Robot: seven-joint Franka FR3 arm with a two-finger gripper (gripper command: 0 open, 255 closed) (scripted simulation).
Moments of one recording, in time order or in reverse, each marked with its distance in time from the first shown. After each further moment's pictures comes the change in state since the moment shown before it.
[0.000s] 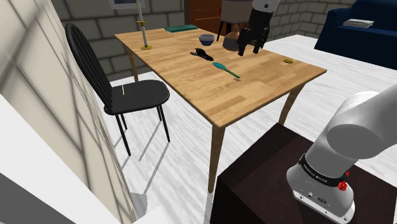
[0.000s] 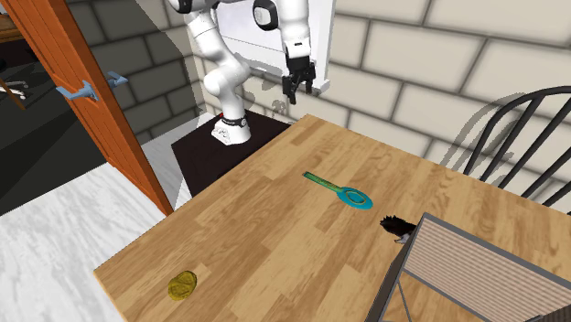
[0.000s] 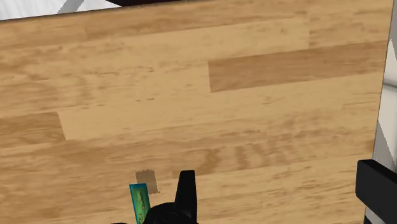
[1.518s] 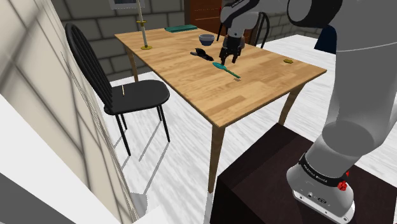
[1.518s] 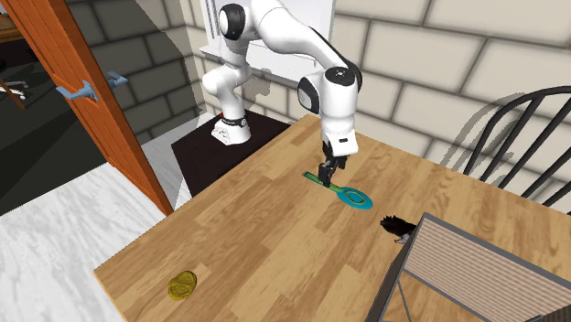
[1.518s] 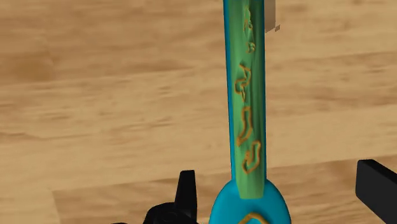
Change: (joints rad) arm -0.109 0.926 -0.133 0.690 0.275 0.131 -0.379
